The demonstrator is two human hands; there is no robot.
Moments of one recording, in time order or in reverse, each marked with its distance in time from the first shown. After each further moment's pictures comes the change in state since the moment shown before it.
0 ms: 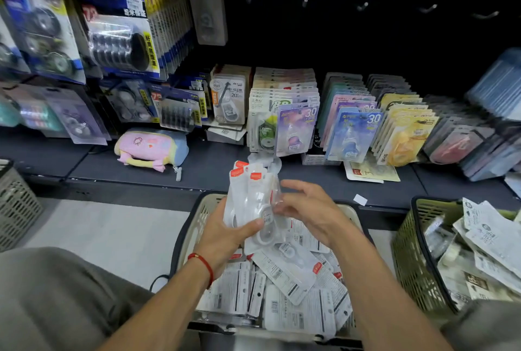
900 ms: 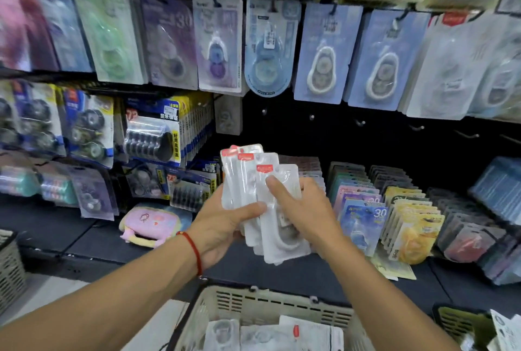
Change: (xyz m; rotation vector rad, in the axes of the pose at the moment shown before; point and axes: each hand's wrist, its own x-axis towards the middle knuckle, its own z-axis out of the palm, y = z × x) left_hand 0.085 0.179 -0.005 -0.164 -0.148 0.177; right_hand 0.025 -0.165 0.026 -0.450 0.307 -0.406
